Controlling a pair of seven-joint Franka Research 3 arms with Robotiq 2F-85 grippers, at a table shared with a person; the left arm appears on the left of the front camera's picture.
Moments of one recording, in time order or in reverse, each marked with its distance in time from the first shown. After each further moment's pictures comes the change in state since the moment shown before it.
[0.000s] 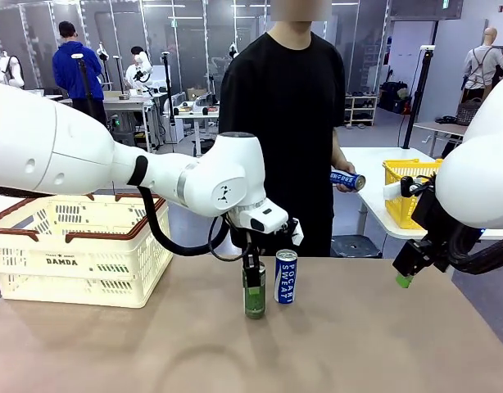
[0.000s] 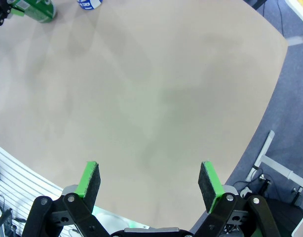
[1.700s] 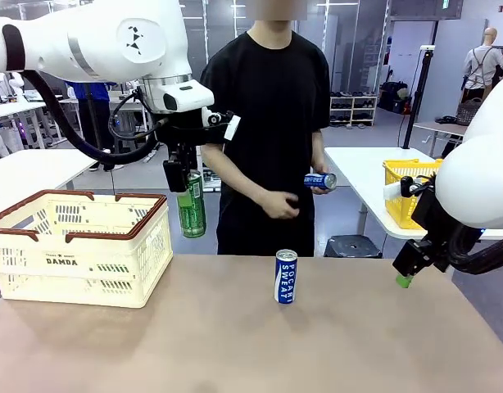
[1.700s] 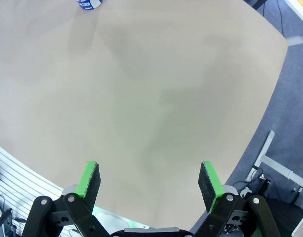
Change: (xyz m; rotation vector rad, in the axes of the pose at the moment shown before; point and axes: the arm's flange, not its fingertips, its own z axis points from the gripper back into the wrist) left arm -0.105 -0.012 0.232 0.016 0.006 -0.109; right arm 0.000 0.000 0.000 0.000 0.000 0.000
